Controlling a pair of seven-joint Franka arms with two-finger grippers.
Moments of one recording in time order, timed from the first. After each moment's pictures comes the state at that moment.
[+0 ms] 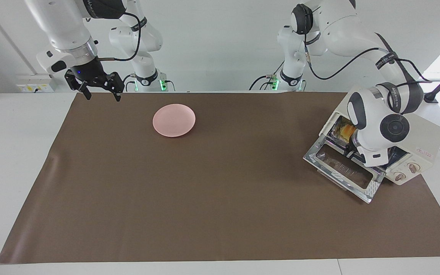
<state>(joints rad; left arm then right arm) -0.55 0.49 0.63 -1.55 0.01 1.58 -0.72 -0.11 -0.07 0.15 -1.65 -0.01 1.53 0.17</state>
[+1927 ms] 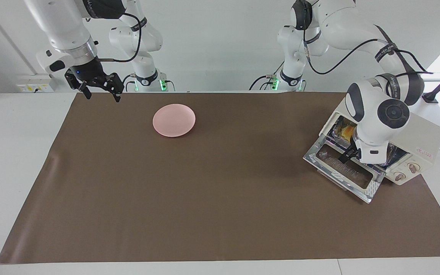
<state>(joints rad) -0.62 0.43 0.61 -1.46 0.01 1.67 -0.35 -0.11 -0.07 0.15 -1.65 -0.01 1.53 0.17</state>
